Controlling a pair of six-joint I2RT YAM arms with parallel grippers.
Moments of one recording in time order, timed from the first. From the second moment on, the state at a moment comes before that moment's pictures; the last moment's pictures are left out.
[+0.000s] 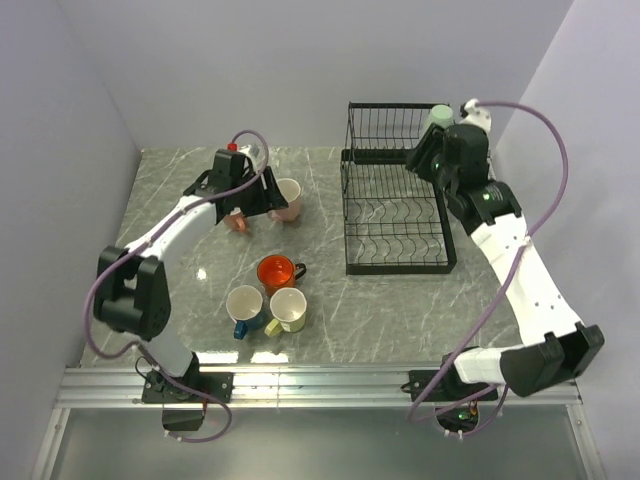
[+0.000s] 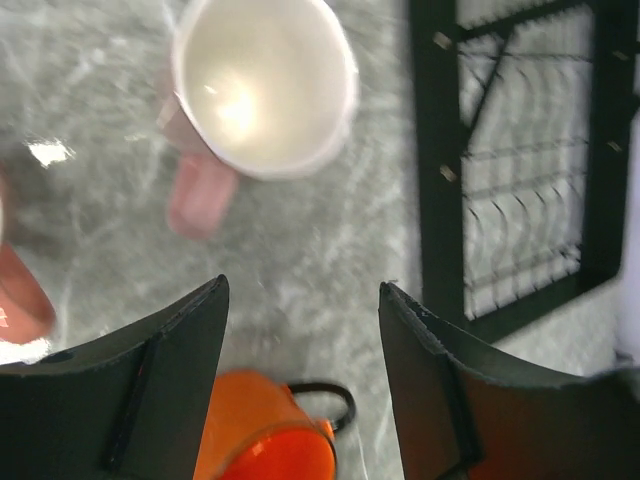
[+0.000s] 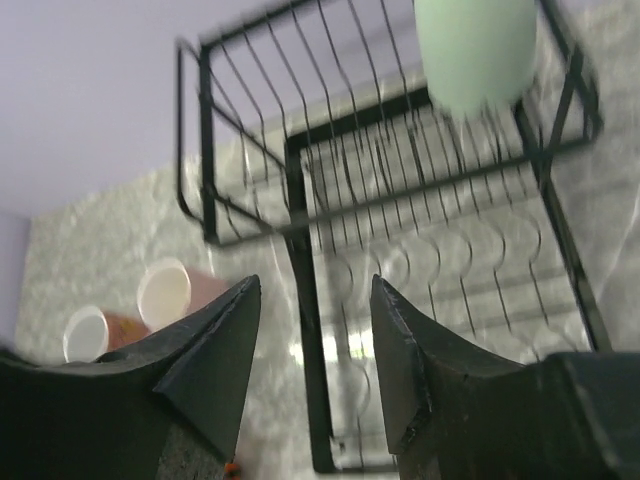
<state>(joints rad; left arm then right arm) -0.30 1.62 1.27 -0.35 0.26 -0.52 0.29 1.32 1.50 -0.53 0.25 0.52</state>
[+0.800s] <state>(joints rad) -0.30 2.01 1.61 -0.51 0.02 -0.52 0.30 1.18 1.34 -0.62 0.20 0.48</state>
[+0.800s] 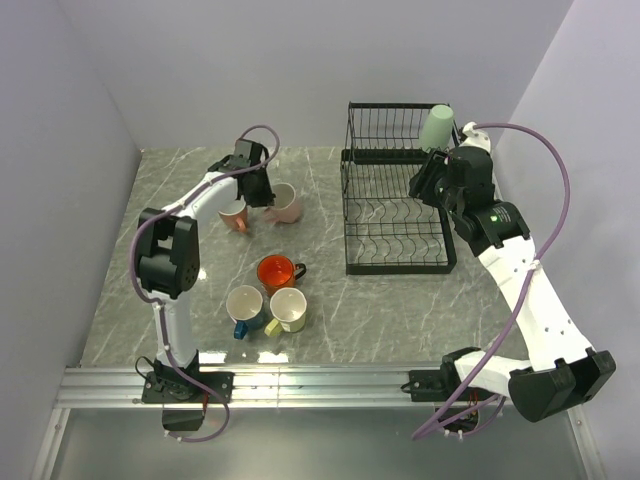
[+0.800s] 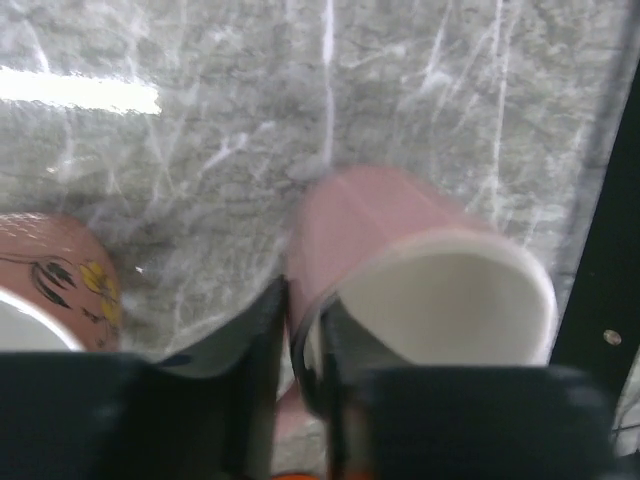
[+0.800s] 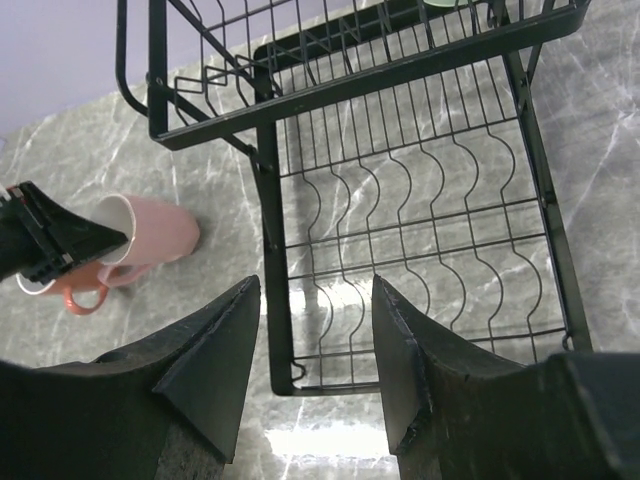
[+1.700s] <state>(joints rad) -0.18 1.96 1.34 0.12 0.76 -1.15 0.29 1.29 1.36 -0.44 -0.37 0.56</state>
